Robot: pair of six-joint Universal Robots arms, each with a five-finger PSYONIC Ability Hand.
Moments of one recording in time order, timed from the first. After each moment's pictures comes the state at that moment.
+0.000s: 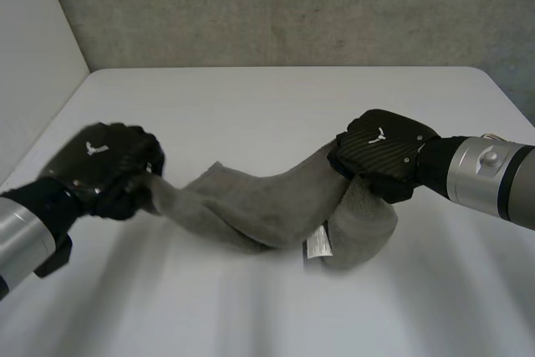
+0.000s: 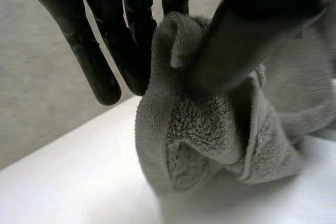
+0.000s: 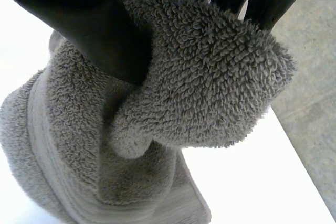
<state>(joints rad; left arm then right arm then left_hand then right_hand) 4.57 -1.34 -1.96 3.07 -1.06 3.36 1.85 -1.31 1.38 0.47 0.91 2.25 1.16 1.15 1.17 1.18 1.00 1.33 1.31 1.33 1.34 1.15</state>
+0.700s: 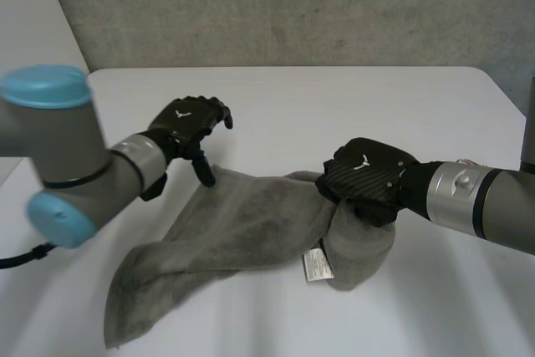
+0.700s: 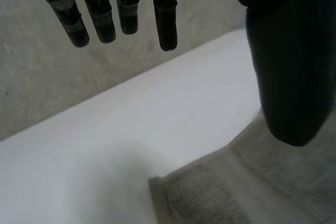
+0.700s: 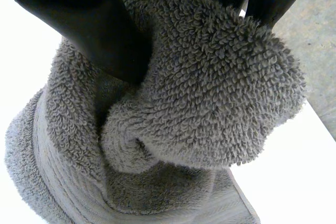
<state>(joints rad) 4.32 -2.14 -1.28 3.16 -1.29 3.28 1.88 -1.23 1.42 0.44 0.91 2.25 0.25 0.24 0.23 0.24 0.05 1.33 1.31 1.33 1.34 1.15</state>
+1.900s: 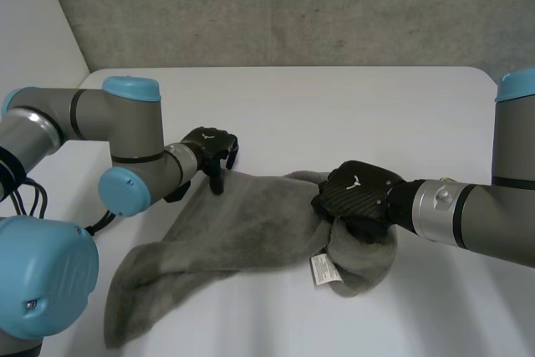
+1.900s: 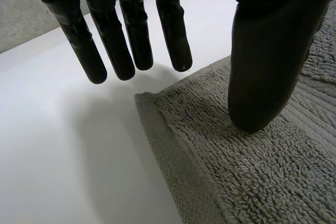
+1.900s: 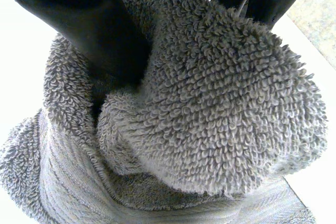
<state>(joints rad) 4.28 -2.66 -0.59 2.76 -1.37 3.39 1.89 -1.12 1.42 0.43 0.92 2.25 0.62 0.62 0.62 0.62 0.45 1.33 1.31 1.33 1.34 1.15</state>
